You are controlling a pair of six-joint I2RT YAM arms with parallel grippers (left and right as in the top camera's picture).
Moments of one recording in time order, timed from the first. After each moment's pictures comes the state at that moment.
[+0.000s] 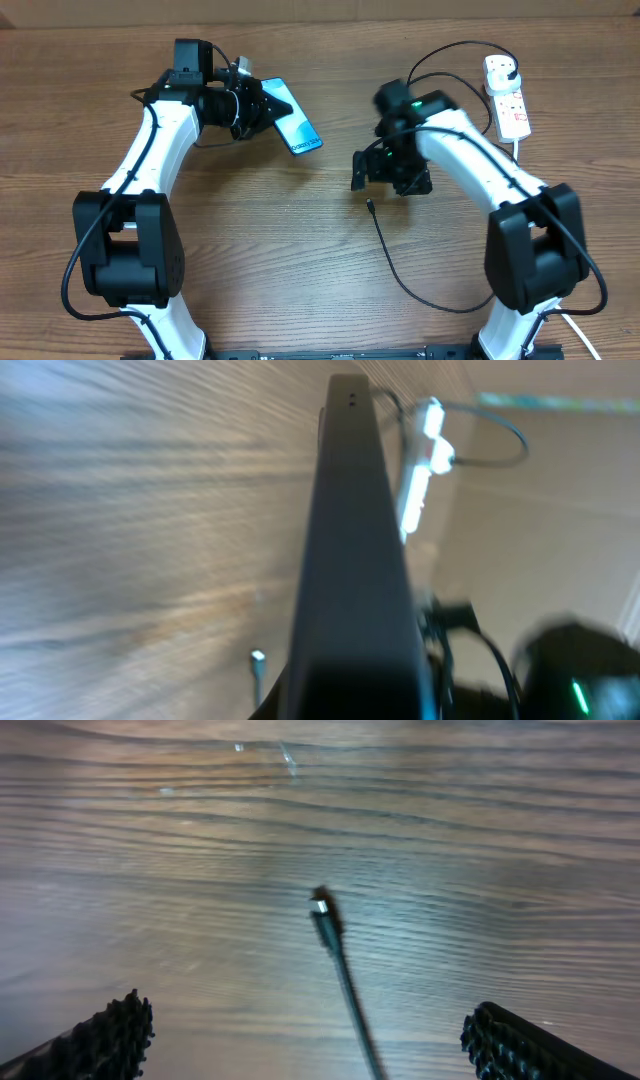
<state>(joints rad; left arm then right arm) -0.06 1.95 1.51 -0.62 0.88 -0.64 0.36 1.94 1.49 -1.14 -0.28 0.37</state>
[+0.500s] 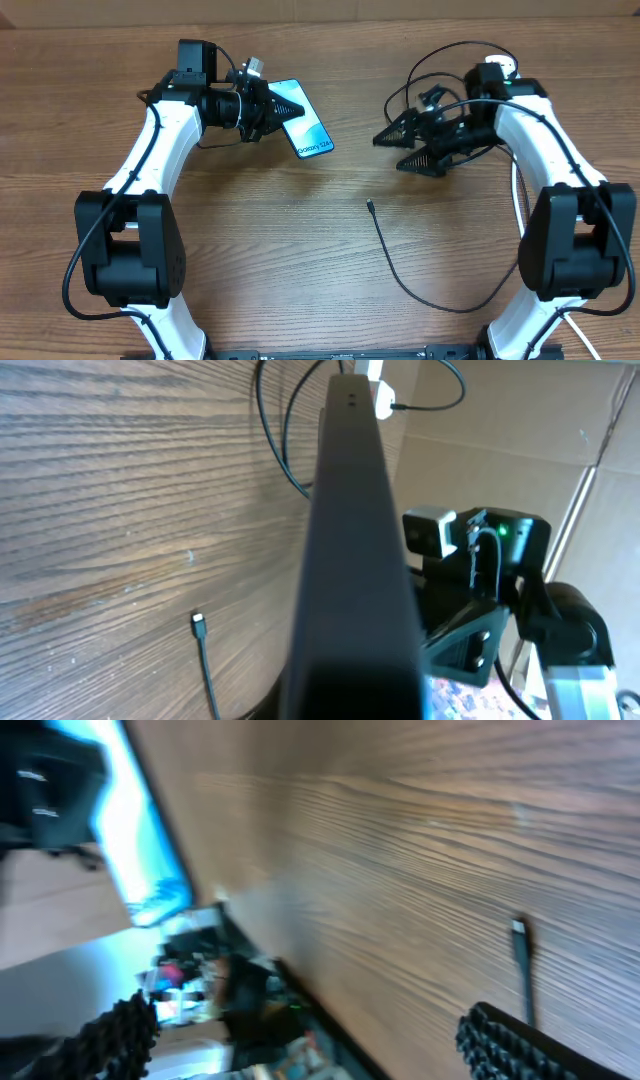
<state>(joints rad) -0.07 1.95 1.51 -0.64 1.06 -0.64 0.03 1.94 1.49 -1.15 -1.04 0.07</state>
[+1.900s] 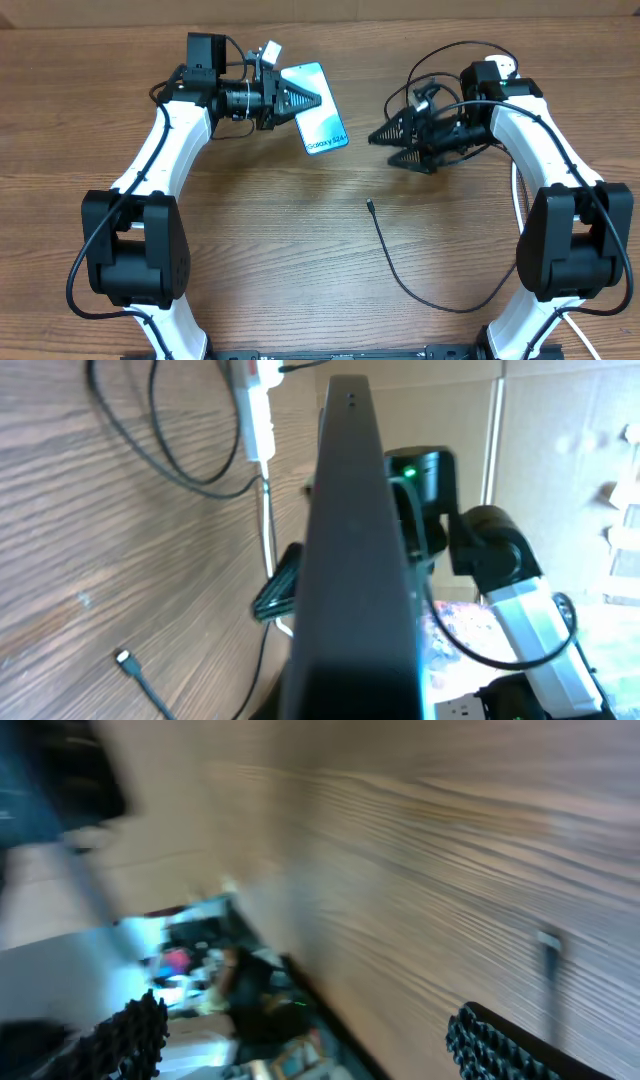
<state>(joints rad) -0.11 1.95 1.51 -0.42 1.26 -0.62 0.06 1.94 1.49 -1.15 -1.03 0.04</state>
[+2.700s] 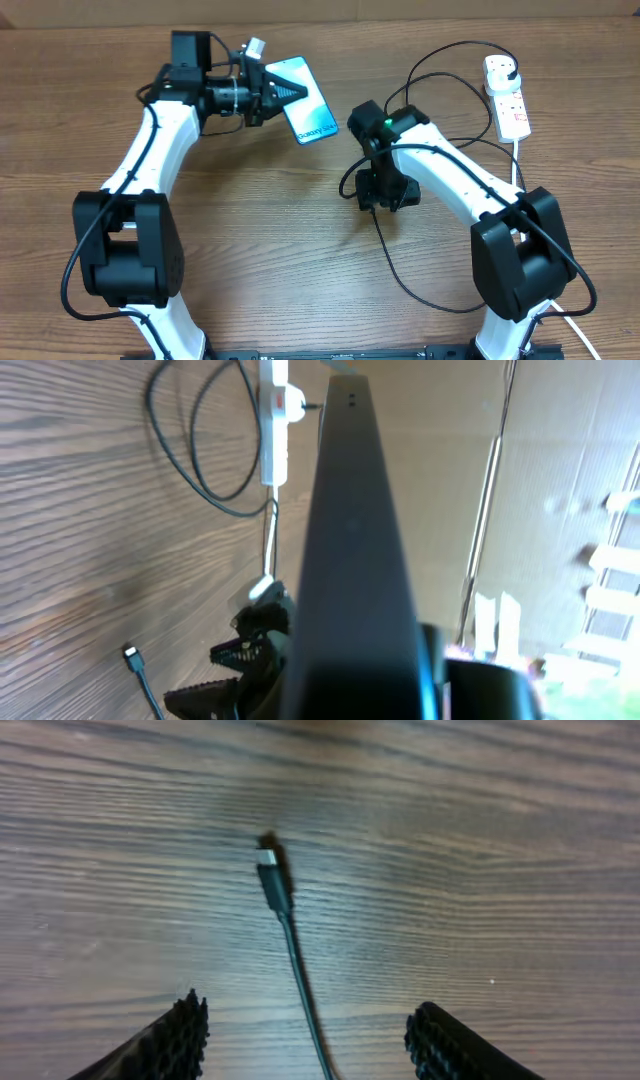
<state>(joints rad) -0.05 1.95 1.51 -0.41 1.23 -0.74 0.51 1.94 1.45 -1.19 -0.01 0.41</state>
